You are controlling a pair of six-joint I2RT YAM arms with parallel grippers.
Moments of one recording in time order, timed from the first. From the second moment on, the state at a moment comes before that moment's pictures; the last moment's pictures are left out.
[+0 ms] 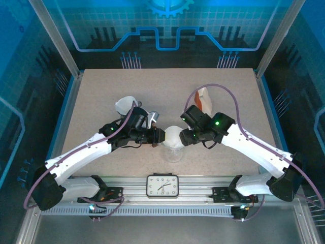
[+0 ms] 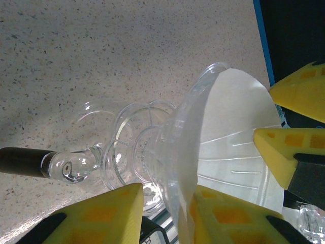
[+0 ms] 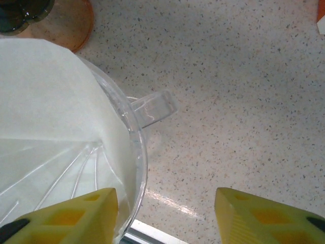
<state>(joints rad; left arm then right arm) -0.70 1.21 0.94 -0.50 0.35 -0.72 0.84 1.29 1.24 -1.10 0.14 0.44</state>
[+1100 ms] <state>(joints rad) -0.70 1.17 0.94 -0.50 0.34 -0.72 0.86 1.22 1.30 -1.05 0.14 0.45</state>
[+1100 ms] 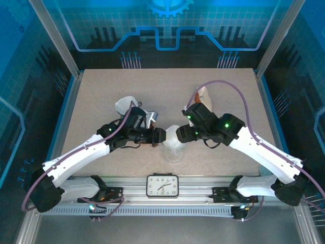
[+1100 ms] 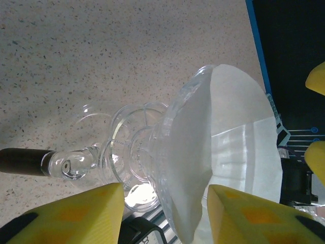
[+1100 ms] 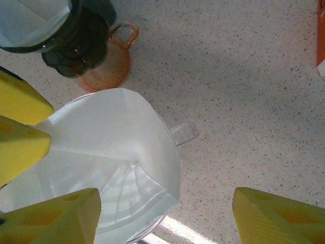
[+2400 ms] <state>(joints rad) 0.09 0.80 0.65 -0.58 0.24 -0.93 0.86 0.92 1.09 -0.92 0.20 0.44</state>
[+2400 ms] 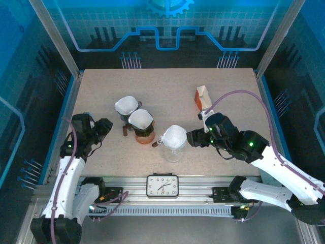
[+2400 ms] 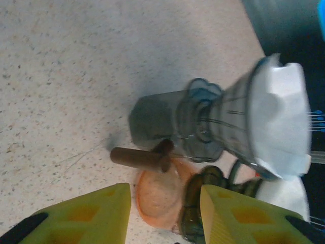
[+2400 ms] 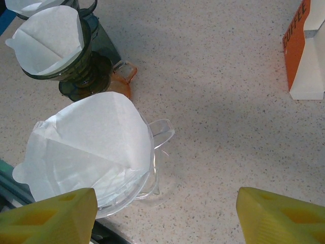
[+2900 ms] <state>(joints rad) 0.12 1.34 0.59 -0.16 0.32 -1.03 0.84 0.92 1.06 -0.89 0.18 0.43</state>
